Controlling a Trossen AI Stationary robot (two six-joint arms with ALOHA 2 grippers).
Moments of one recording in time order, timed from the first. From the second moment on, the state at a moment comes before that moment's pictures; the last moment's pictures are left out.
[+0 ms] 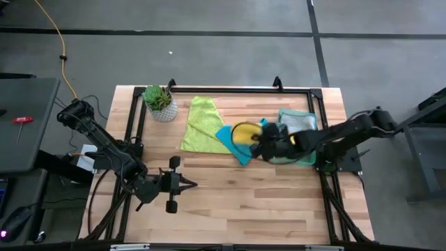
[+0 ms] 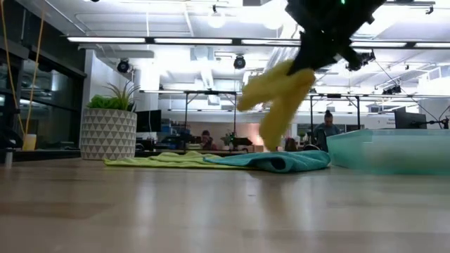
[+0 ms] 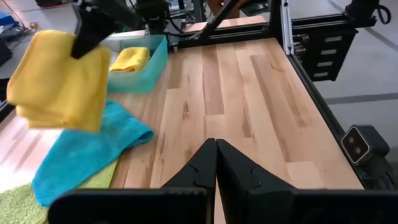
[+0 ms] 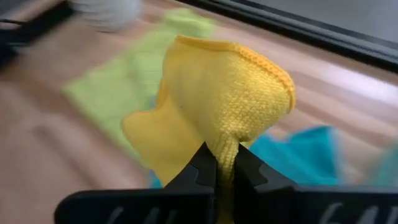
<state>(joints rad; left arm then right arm) -0.63 1.26 0.83 -0.12 -0.72 -0.26 0.21 1.36 0.95 -0.53 0.73 0.94</state>
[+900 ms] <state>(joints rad) -0.62 1.26 0.83 -0.12 -0.72 -0.25 -0.31 1.34 0.95 -1.24 0.63 1.07</state>
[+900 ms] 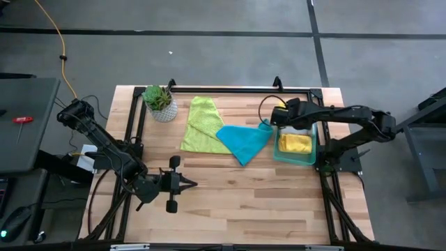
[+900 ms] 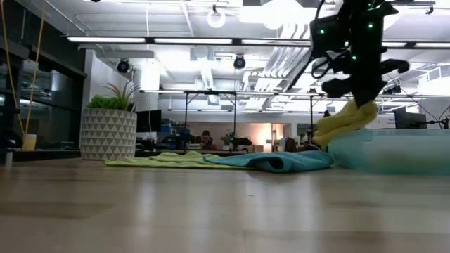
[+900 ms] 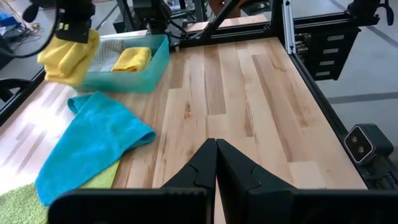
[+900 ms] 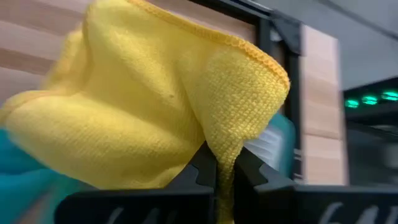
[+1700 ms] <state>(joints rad) -0.62 1.26 0.83 -0.12 -0.72 -0.24 -0.42 1.34 0.71 -1.17 0.59 1.11</state>
